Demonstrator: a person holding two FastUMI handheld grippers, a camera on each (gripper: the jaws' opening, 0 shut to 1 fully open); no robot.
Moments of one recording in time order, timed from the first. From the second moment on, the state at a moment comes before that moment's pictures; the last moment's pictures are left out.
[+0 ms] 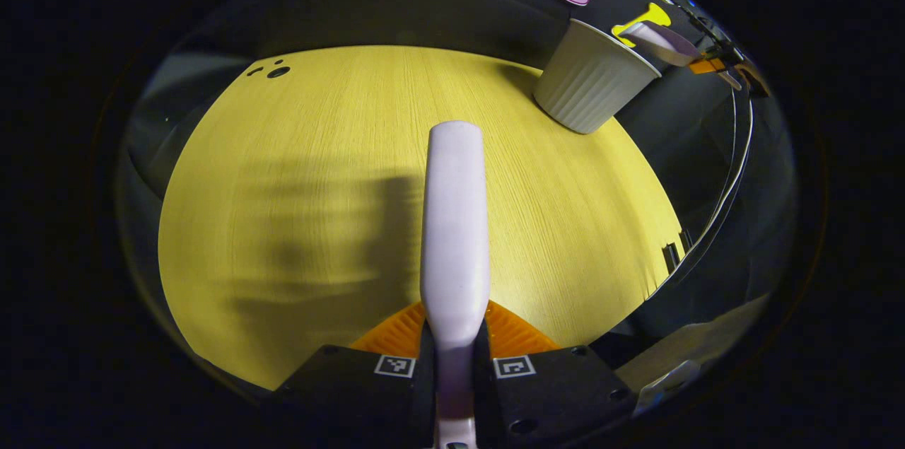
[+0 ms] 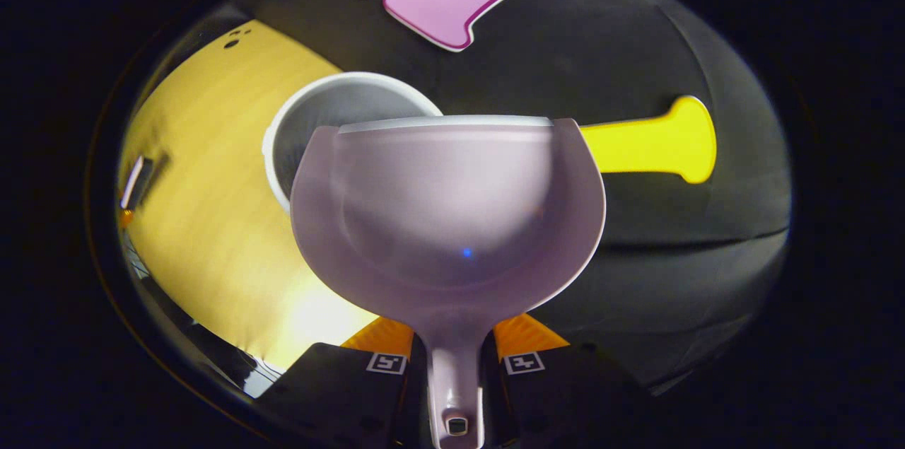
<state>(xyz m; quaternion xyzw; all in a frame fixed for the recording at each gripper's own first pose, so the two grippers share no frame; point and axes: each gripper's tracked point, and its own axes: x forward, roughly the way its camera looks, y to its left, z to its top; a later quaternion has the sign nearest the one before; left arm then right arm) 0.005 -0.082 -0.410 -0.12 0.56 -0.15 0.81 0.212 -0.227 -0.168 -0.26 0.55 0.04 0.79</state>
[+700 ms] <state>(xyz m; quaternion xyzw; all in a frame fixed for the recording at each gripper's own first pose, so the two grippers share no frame) 0.014 -0.074 -0.406 -0.06 0.56 -0.14 0.81 0.028 -0.065 -0.207 -0.06 0.54 0.15 0.82</state>
